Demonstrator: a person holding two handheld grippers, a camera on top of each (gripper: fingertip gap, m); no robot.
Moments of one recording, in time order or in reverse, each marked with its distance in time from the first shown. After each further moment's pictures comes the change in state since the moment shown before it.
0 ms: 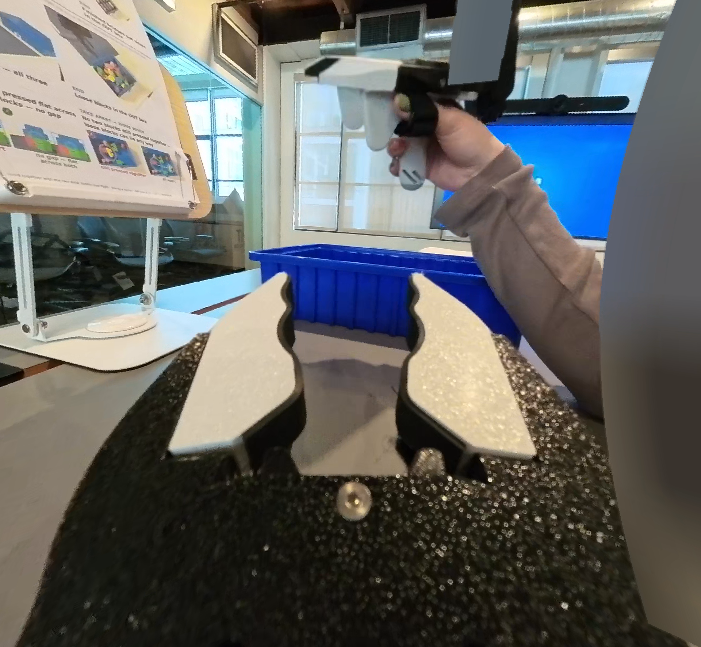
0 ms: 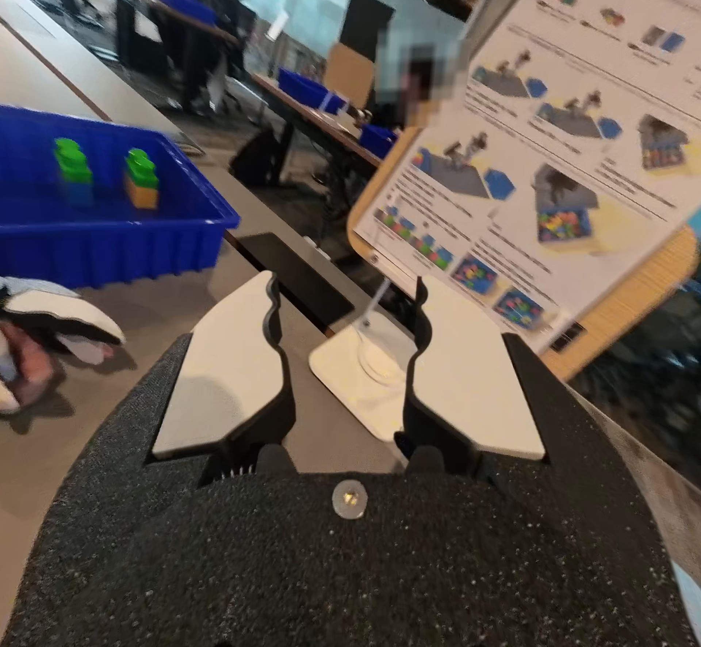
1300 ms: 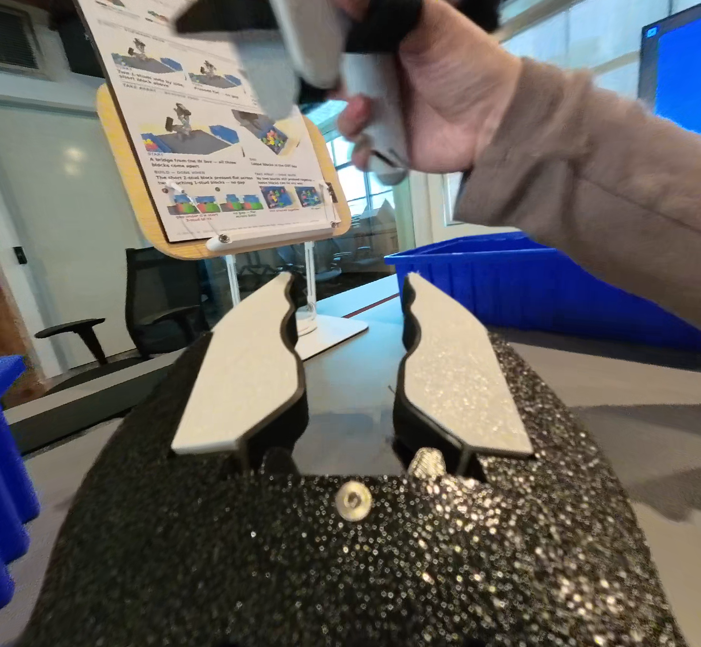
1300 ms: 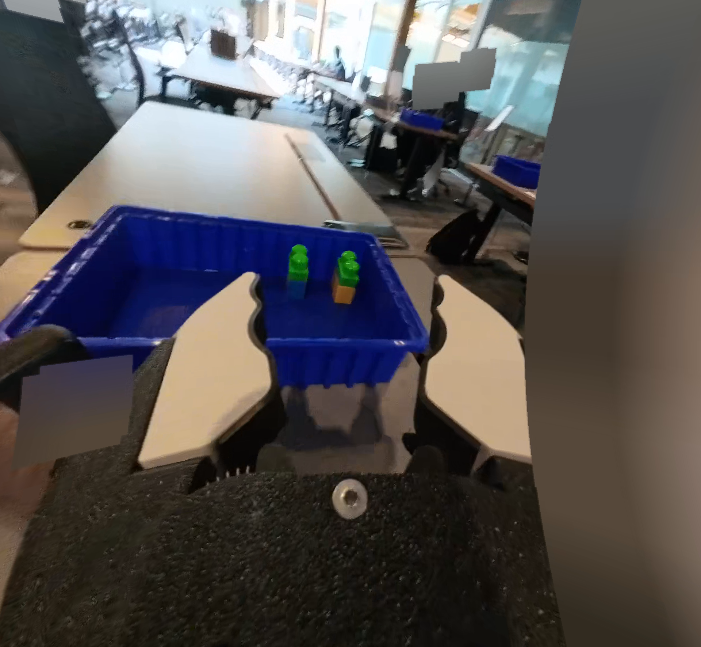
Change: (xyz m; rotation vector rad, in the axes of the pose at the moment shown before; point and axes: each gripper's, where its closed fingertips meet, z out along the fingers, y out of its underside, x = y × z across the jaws) left arm -0.037 -0.008 -0.009 0.001 -0.390 0.363; right arm -0.134 -0.066 0.108 0.208 -0.594 0.151
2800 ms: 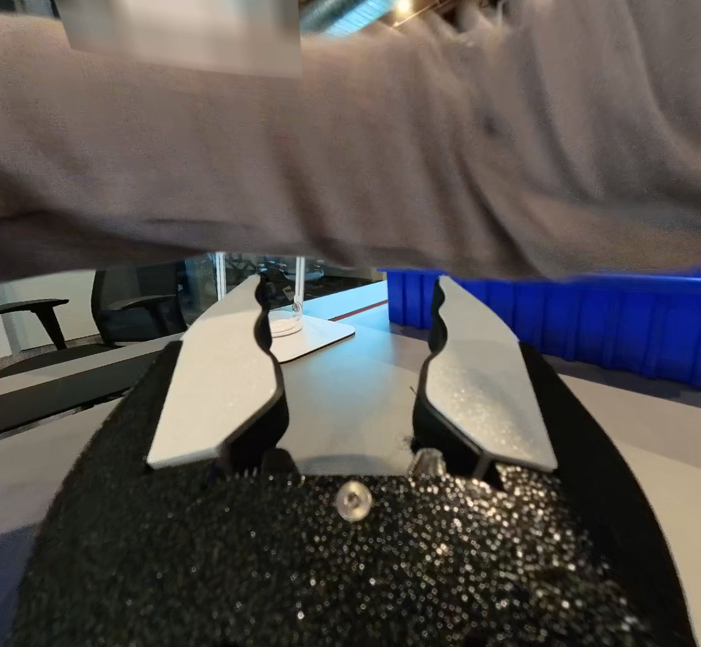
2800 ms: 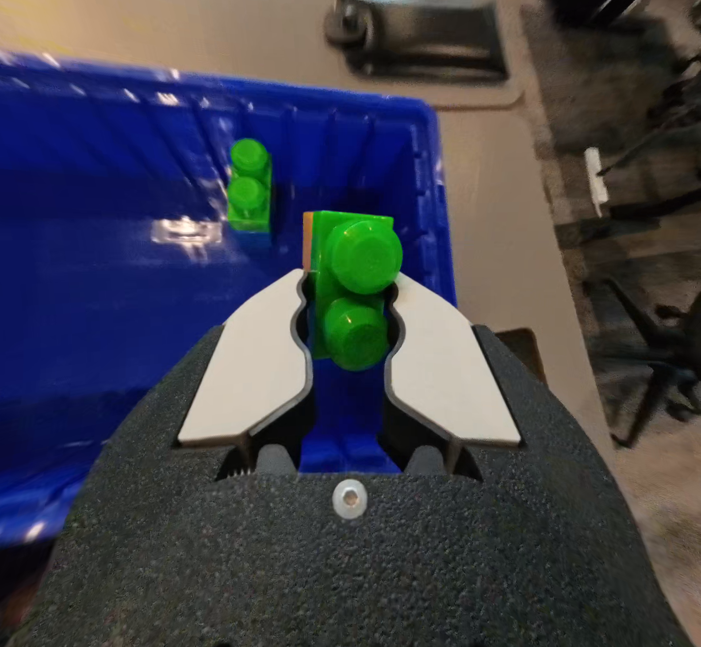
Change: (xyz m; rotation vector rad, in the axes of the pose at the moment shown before) left arm -0.008 0.002 0.005 0.014 0.010 -0.118; right arm 0.011 0.094 0.231 -0.694 -0.151 -0.016
